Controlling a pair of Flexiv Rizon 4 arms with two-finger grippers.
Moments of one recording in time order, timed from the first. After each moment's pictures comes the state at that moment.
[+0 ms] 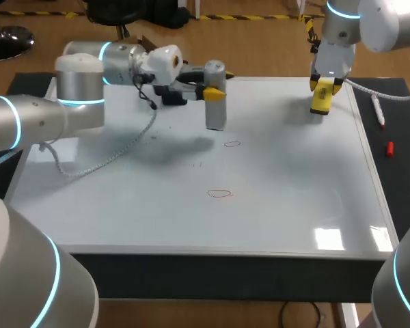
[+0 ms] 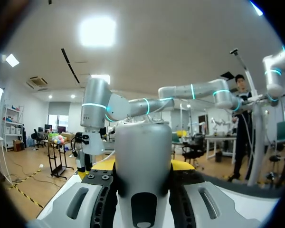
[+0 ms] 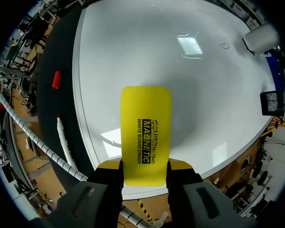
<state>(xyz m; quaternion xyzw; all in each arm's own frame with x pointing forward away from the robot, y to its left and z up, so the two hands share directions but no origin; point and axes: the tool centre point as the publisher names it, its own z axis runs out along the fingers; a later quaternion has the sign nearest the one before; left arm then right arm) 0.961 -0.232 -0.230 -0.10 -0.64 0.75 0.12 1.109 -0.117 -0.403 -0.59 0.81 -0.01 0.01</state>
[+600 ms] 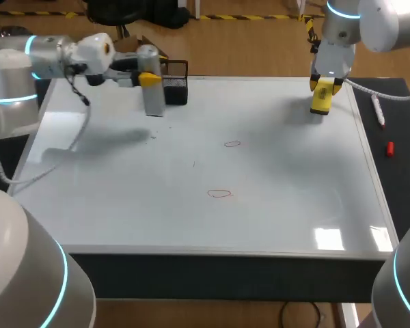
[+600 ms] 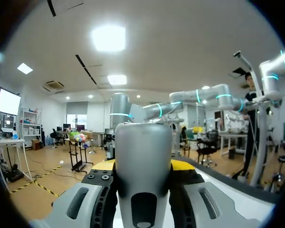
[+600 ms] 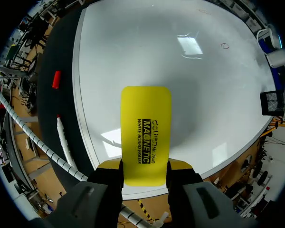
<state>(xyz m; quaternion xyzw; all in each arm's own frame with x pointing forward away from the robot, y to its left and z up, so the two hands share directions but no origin) 1.001 -0.077 -0.217 -0.04 -0.66 0.75 0.04 1.109 -0.117 -0.403 -0.59 0.81 -0.01 0.01</state>
